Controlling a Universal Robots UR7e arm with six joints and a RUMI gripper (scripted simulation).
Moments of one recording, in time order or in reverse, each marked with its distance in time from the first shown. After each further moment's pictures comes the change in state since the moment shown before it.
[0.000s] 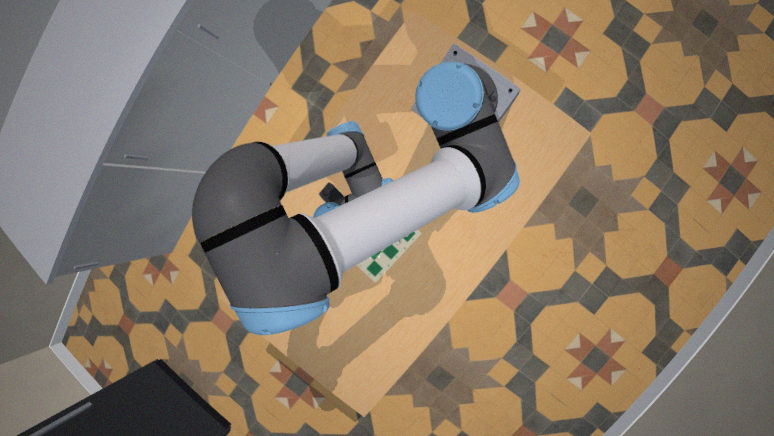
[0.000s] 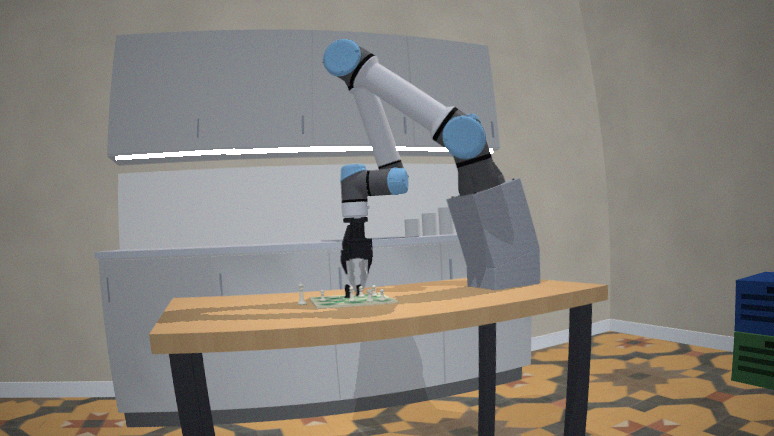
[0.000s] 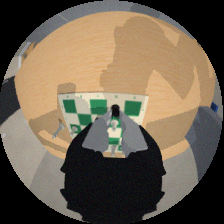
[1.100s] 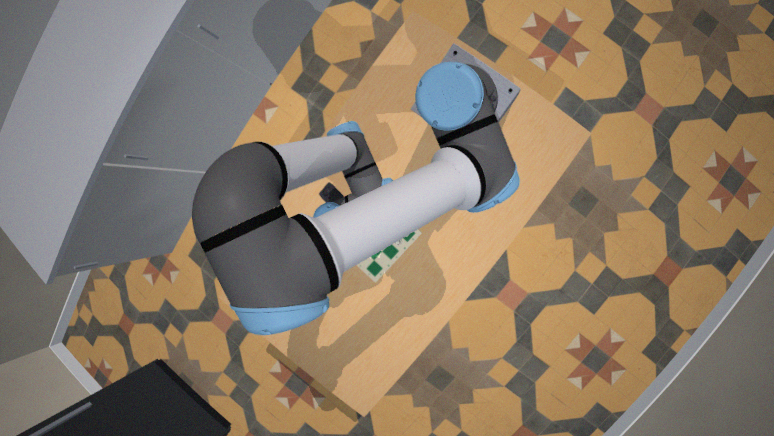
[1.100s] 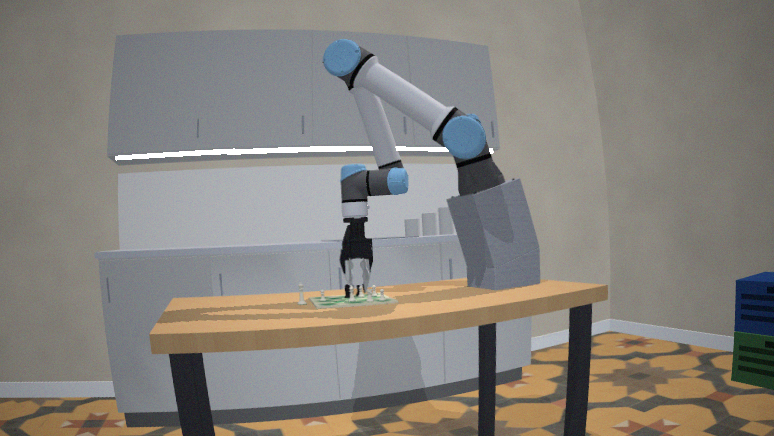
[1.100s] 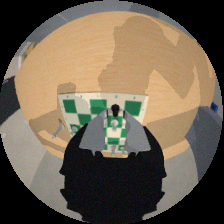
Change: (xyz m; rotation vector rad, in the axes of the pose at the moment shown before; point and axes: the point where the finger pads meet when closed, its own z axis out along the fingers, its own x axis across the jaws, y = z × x) arm 0.000 0.000 0.000 0.000 0.000 0.000
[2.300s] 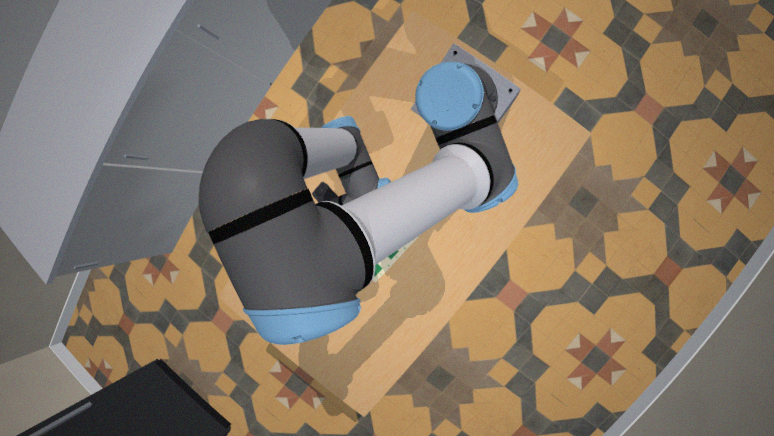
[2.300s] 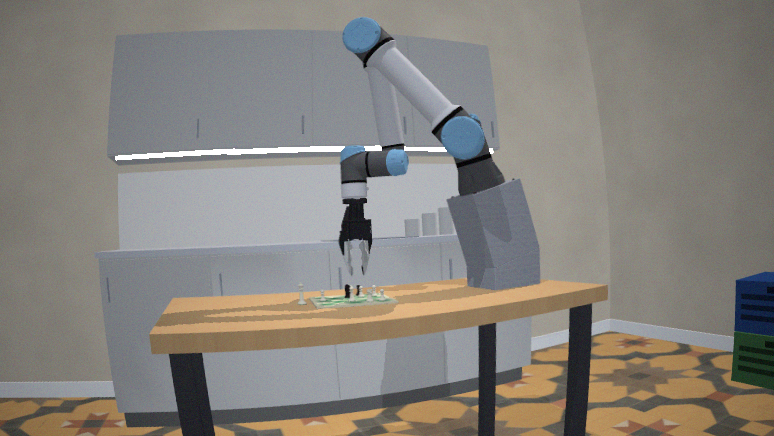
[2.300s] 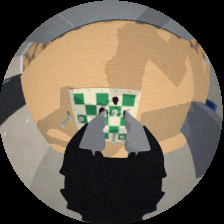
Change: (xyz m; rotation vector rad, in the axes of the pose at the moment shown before) arm 0.000 0.000 -0.055 0.001 -0.003 0.000
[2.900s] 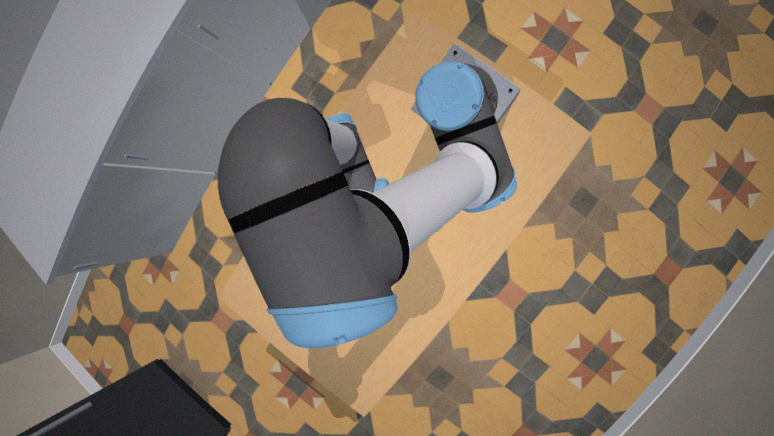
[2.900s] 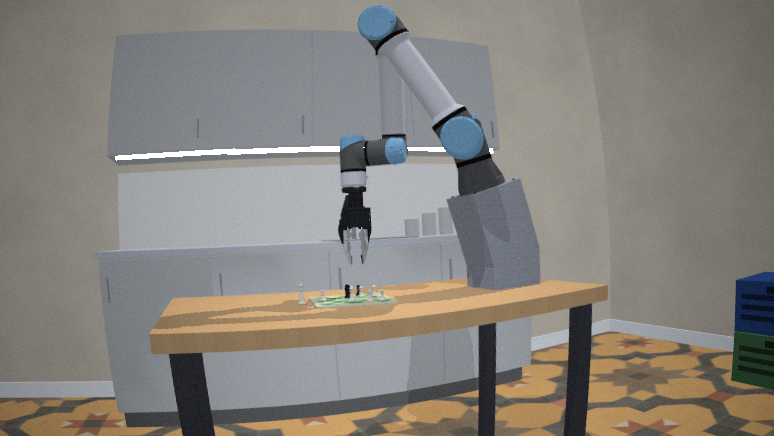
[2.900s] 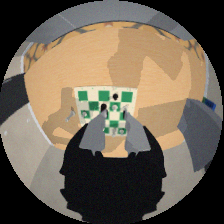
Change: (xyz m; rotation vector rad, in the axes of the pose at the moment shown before) arm 0.000 0.000 -0.033 -0.001 0.002 0.000
